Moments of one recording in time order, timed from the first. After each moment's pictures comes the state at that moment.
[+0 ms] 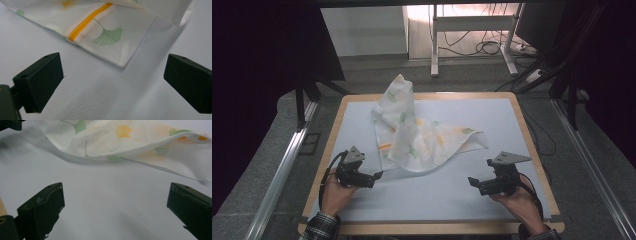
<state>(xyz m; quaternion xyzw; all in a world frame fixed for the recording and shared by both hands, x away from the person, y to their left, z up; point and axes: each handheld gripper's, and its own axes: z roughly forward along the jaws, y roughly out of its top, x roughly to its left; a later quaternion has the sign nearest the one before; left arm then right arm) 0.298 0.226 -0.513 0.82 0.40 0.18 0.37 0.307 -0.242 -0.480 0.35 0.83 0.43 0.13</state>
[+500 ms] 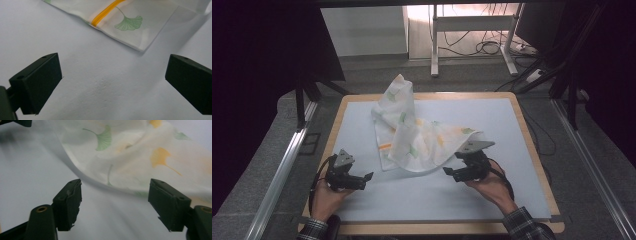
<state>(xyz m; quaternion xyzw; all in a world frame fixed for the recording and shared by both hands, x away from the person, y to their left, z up) 0.285 0.248 -0.516 0.80 0.44 0.21 0.36 0.342 -0.165 -0.478 0.26 0.87 0.41 0.11</state>
